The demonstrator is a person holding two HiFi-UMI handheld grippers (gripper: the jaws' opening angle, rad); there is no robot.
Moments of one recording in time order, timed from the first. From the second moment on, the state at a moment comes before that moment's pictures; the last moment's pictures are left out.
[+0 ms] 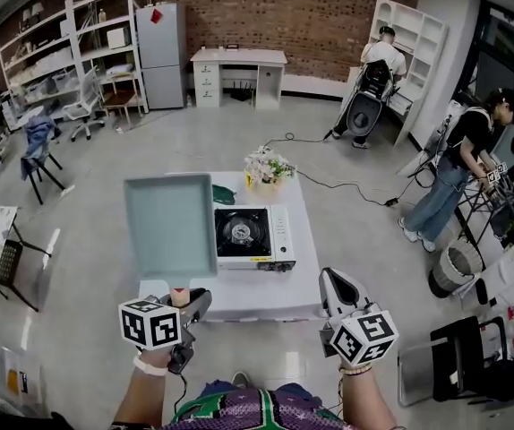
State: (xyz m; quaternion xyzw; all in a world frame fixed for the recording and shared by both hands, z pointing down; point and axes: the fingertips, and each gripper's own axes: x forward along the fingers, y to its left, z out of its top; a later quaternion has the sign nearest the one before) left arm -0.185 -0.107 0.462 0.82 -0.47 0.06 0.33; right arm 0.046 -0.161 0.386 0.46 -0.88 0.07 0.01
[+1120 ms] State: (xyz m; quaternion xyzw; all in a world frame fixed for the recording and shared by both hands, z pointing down) left arm -0.094 -0.141 0.462 0.78 -0.53 0.05 0.34; right arm 0.125 -0.227 0.400 0.39 -0.92 0.08 -0.02
